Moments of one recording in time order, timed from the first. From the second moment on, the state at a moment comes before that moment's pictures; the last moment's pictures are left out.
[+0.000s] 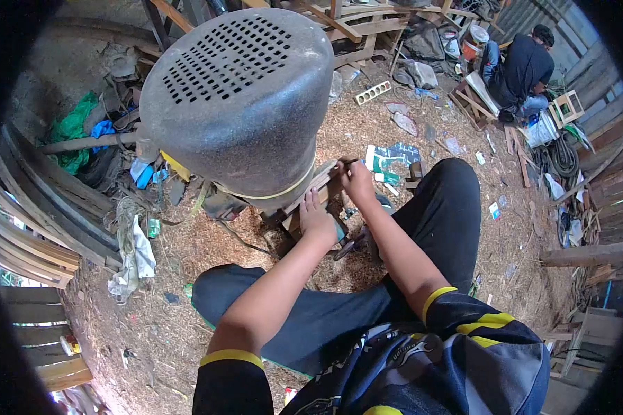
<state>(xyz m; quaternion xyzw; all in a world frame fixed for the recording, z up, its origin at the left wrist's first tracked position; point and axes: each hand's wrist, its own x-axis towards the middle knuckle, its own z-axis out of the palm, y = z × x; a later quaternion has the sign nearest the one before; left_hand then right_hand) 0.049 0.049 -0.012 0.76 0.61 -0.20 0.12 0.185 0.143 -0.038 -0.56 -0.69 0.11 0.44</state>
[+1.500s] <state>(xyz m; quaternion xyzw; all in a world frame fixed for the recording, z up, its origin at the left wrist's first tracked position) -0.016 0.005 0.031 0.65 0.67 -0.23 0.26 0.118 0.095 -0.051 -0.55 -0.73 0.10 0.40</state>
